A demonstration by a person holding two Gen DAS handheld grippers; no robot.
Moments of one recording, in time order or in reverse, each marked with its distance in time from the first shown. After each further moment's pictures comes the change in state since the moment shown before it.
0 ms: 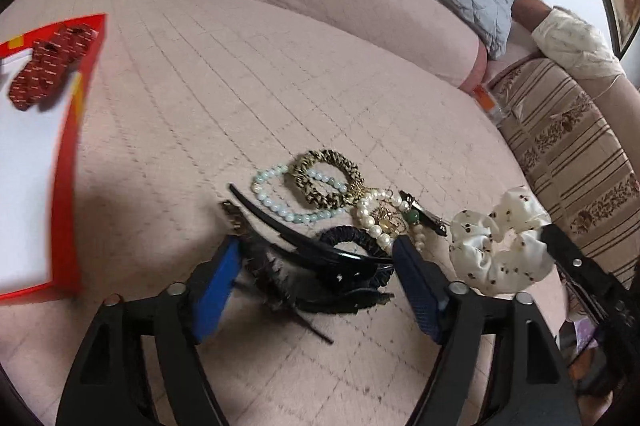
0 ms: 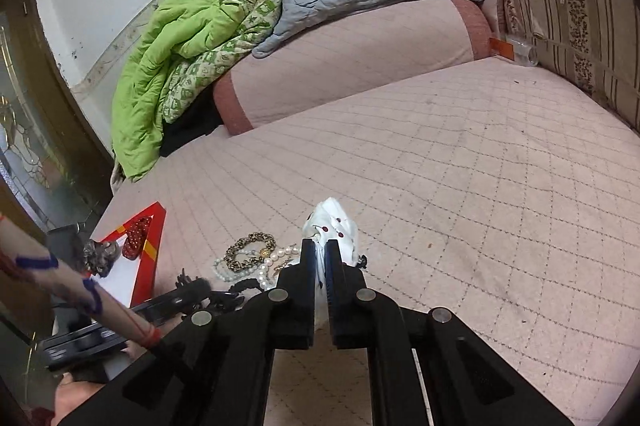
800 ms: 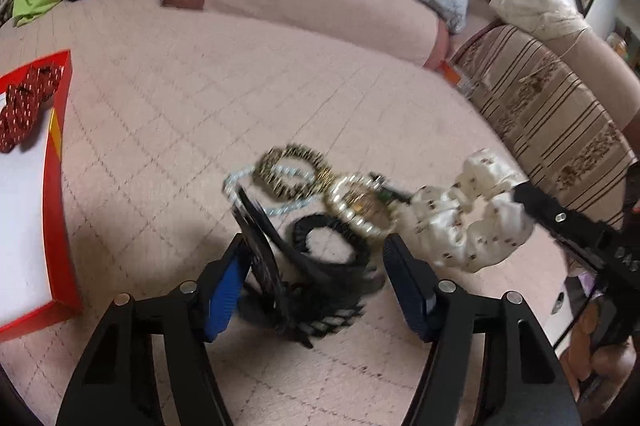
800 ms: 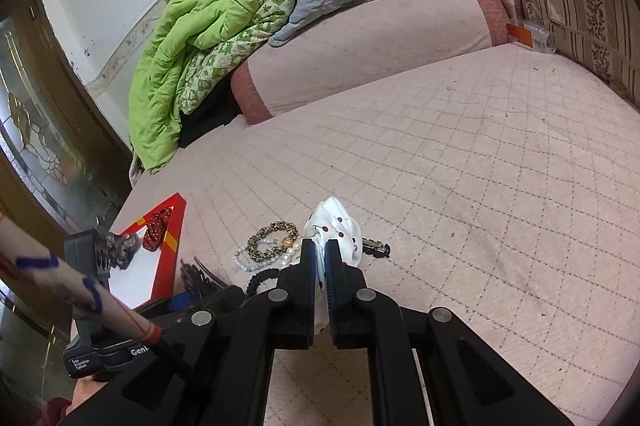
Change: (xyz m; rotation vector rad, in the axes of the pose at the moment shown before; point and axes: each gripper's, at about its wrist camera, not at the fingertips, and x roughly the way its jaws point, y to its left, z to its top) left arm -0.020 -0.012 -0.005 0.161 -0.024 -0.068; right arm 0.007 0.007 0.001 0.014 0.047 0.082
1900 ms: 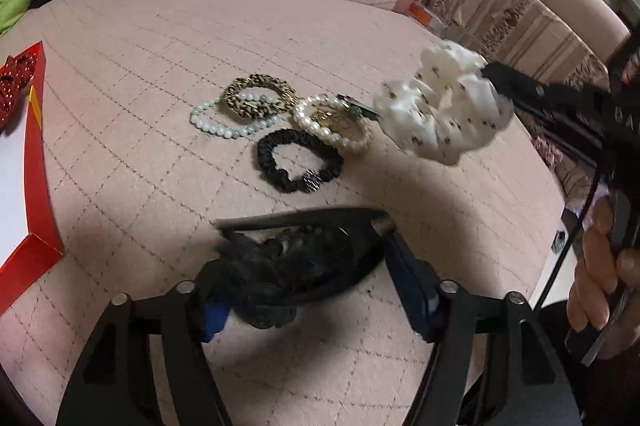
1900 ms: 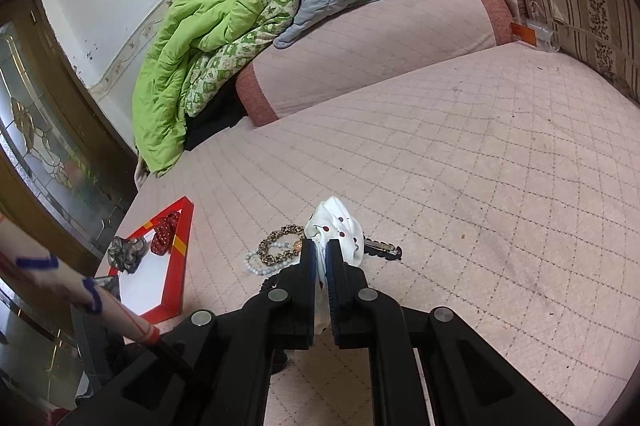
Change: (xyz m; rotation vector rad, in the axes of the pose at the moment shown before) left arm 0.003 -0.016 -0.042 0.153 0.172 -0.020; right arm -0.001 0.005 0.005 0.002 0.003 0.017
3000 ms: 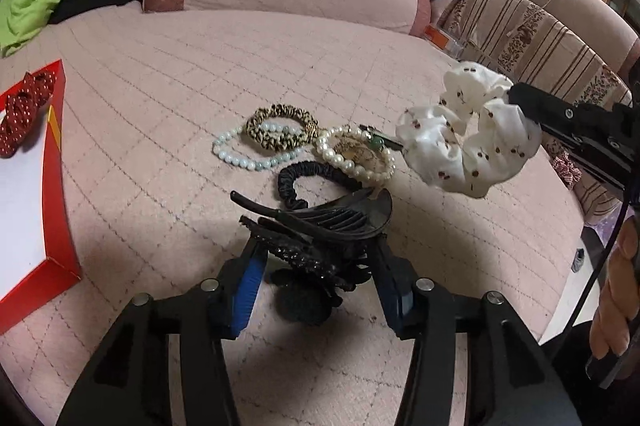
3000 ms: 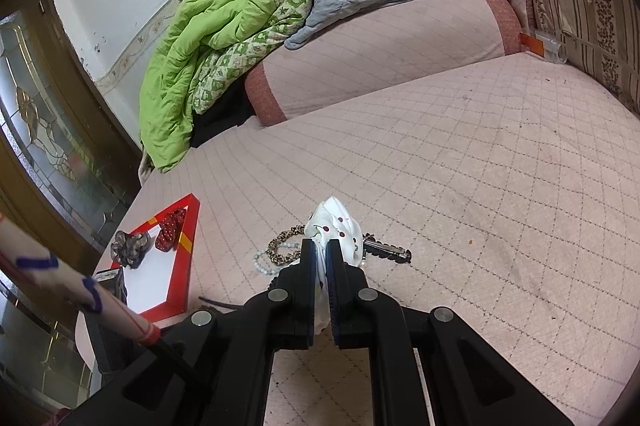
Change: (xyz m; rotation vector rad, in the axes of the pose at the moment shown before) left arm 0.003 0.005 0.008 -0.020 -0.112 0.068; right arm -0.003 0.012 -0.002 -0.026 -0.008 0.001
